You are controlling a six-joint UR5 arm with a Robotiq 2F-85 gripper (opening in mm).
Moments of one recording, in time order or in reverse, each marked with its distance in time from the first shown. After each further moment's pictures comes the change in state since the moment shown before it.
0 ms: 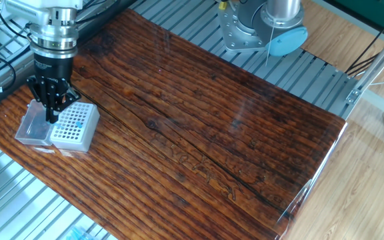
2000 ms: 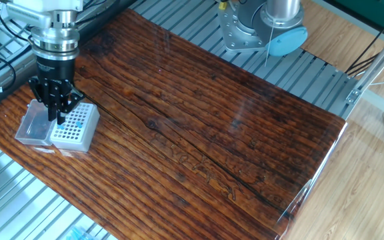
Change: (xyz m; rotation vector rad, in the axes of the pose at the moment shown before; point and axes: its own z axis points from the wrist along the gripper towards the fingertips) arm 0.012 0.002 0.004 -0.021 0.034 -0.043
